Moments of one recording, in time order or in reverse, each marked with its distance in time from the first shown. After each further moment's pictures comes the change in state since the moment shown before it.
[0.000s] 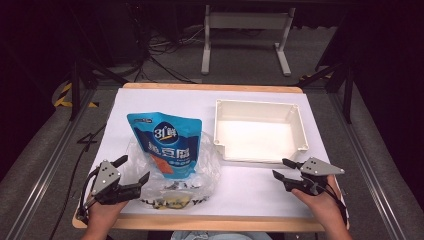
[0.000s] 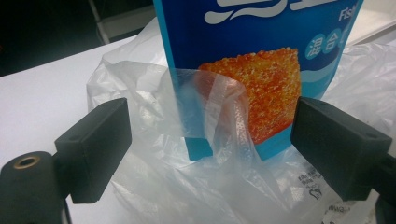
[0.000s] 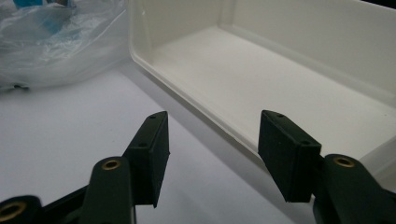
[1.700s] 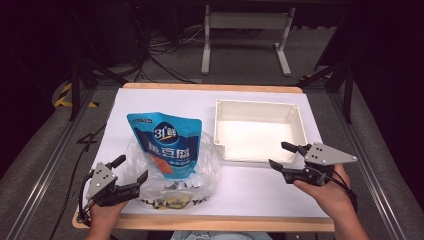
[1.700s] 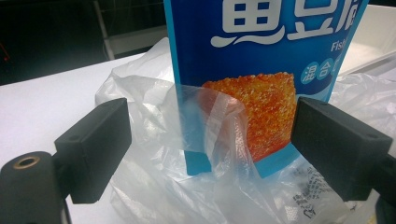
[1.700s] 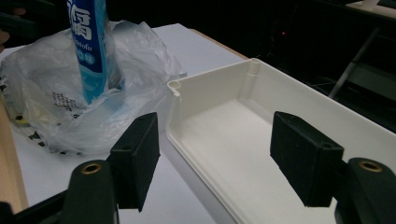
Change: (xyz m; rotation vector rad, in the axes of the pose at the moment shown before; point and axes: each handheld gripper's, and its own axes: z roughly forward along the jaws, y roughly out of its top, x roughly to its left) left arm 0.000 -0.004 -0.004 -0.098 0.013 -0.062; right arm 0.018 0.079 -0.026 -0.106 0.069 -0.113
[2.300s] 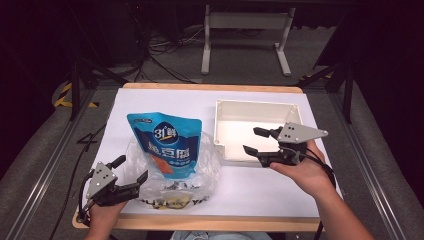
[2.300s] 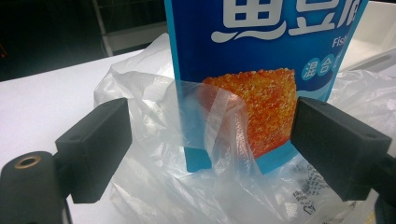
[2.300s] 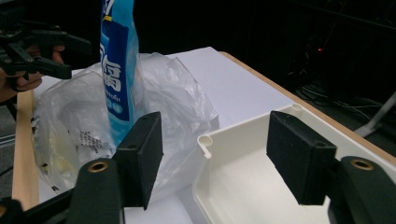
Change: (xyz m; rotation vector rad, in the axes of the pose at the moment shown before) left arm 0.001 0.000 0.001 0.017 -0.008 -0.002; right arm 0.007 0.054 0.052 -0.039 0.140 -0.027
